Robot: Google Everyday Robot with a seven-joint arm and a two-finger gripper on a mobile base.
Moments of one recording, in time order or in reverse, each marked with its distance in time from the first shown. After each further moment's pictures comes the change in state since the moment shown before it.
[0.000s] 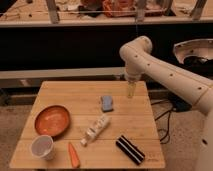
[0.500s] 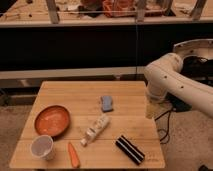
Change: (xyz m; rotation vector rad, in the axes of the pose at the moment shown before) arm 0.092 0.090 -0.010 -0.012 0.045 0.113
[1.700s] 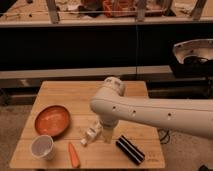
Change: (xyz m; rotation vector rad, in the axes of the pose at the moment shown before) arm -0.187 0.171 -0.006 -0.052 -0.088 -0.247
